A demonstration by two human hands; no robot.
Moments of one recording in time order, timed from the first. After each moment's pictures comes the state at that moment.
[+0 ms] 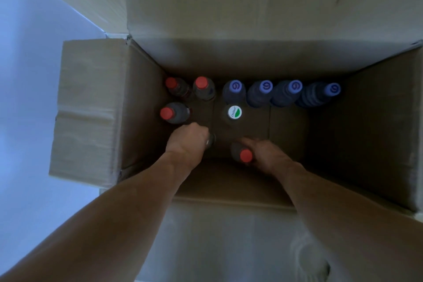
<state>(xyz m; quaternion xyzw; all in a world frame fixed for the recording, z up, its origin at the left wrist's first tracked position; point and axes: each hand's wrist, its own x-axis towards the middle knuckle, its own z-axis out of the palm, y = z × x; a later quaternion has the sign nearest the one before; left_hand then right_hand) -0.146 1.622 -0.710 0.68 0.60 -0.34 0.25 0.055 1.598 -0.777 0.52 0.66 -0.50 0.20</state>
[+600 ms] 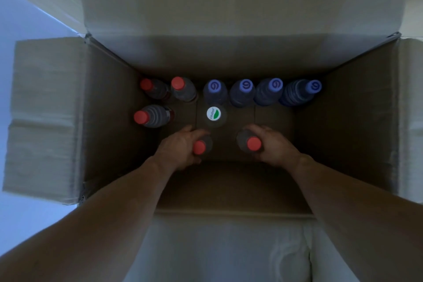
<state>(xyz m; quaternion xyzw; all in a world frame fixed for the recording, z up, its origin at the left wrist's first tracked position) -0.146 1.618 -0.762 0.66 0.57 -0.25 0.42 0.117 1.613 -0.792 0.58 0.64 -0.49 0.11</state>
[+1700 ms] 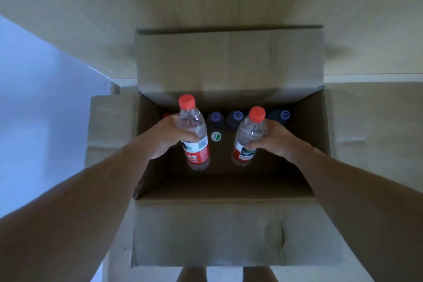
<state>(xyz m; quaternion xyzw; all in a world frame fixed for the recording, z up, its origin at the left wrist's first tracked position) -0.174 1.685 -0.607 0.38 0.60 0.07 0.70 0.113 1.662 -0.632 0.64 0.44 -0.62 -0.07</state>
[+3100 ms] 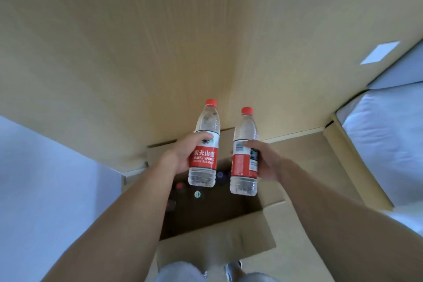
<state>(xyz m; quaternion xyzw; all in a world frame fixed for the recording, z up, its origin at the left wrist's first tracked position) -0.056 1.713 -0.225 0.33 0.50 0.14 0.79 0.165 1.634 -0.239 0.55 0.09 -0.75 -0.36</state>
